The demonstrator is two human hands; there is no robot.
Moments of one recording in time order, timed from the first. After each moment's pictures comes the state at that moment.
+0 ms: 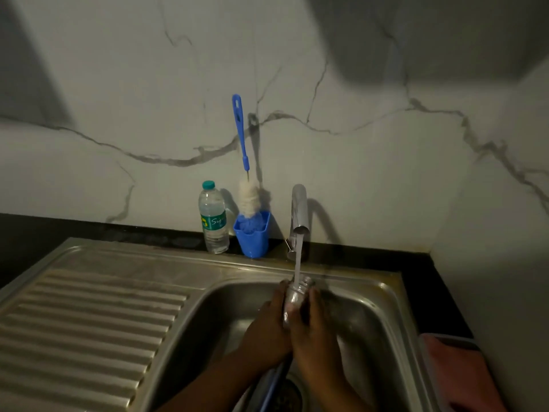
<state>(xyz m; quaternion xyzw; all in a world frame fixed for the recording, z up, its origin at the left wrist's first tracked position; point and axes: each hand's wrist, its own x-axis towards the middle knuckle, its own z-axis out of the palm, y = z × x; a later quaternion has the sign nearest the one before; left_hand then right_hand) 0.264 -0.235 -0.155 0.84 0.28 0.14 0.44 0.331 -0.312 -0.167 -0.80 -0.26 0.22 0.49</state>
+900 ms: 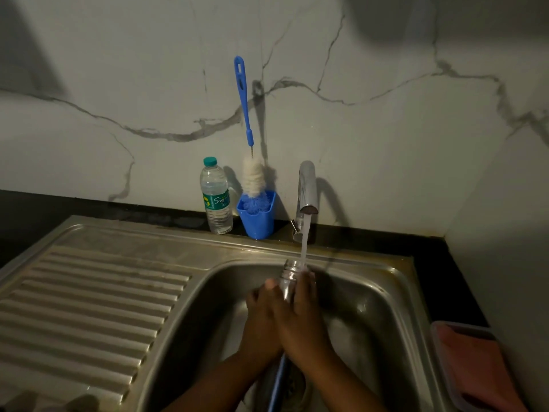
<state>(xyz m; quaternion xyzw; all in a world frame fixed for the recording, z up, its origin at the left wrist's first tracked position) 0.249 -0.243 -0.194 0.83 0.37 0.18 0.38 0.315 -0.298 -0.146 -0.78 -0.30 0.30 0.46</state>
